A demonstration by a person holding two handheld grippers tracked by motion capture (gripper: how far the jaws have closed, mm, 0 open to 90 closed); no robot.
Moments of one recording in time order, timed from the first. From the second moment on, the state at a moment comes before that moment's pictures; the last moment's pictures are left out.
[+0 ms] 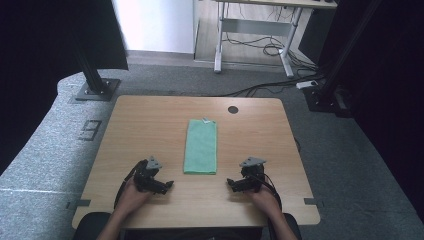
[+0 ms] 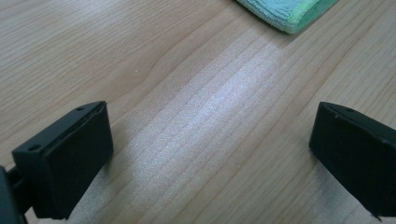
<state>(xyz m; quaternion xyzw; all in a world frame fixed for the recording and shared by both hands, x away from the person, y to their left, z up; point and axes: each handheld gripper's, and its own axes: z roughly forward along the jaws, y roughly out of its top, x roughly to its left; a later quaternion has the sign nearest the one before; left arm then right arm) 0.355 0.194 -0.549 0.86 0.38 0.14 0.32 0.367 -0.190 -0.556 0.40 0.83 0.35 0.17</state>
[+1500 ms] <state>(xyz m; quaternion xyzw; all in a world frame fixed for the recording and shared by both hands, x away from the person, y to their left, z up) 0.413 0.135 -0.544 0.86 0.37 0.16 0.31 0.411 -0.131 -0.539 0.38 0.84 0.34 0.17</state>
